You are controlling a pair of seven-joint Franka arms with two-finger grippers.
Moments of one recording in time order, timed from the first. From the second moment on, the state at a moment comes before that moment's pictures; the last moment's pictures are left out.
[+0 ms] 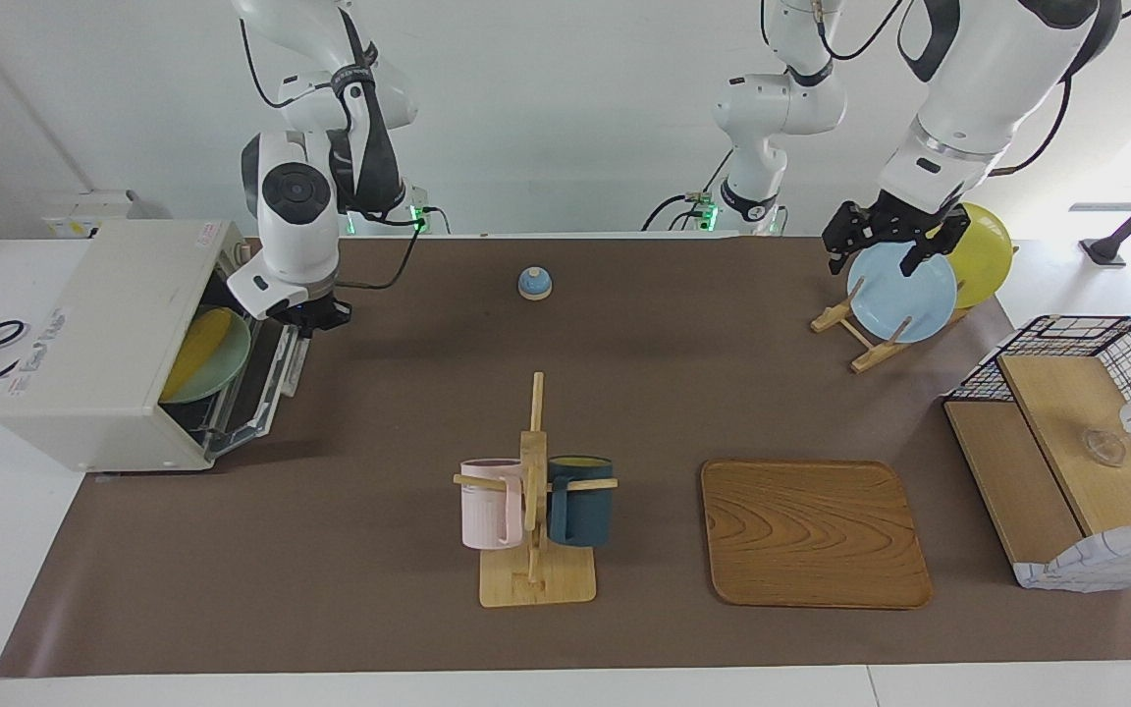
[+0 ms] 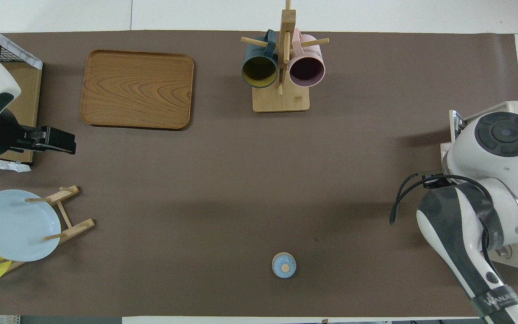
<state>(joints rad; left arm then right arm) -0.10 -0.05 -0.07 -1.67 -0.01 1.60 -0.05 0.06 -0.07 0.01 -2.16 -0.32 1.87 0.19</state>
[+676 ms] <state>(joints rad) -0.10 -0.05 -0.07 -1.67 -0.01 1.60 -0.05 -0.09 -0.11 0.00 -2.09 -0.36 1.81 -0.05</state>
